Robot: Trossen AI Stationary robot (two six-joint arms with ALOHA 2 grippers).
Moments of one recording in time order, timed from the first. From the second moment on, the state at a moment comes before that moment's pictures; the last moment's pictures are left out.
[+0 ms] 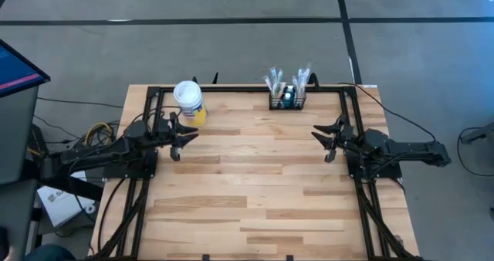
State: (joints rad) left arm 0.37 0.33 0.01 0.40 0.17 -0.11; right arm 0.01 0.01 0.01 0.07 0.39 0.00
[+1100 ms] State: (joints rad) left arm 0.37 0.33 0.01 0.41 0.17 -0.16; right arm 0.01 0.01 0.01 0.07 0.39 0.05
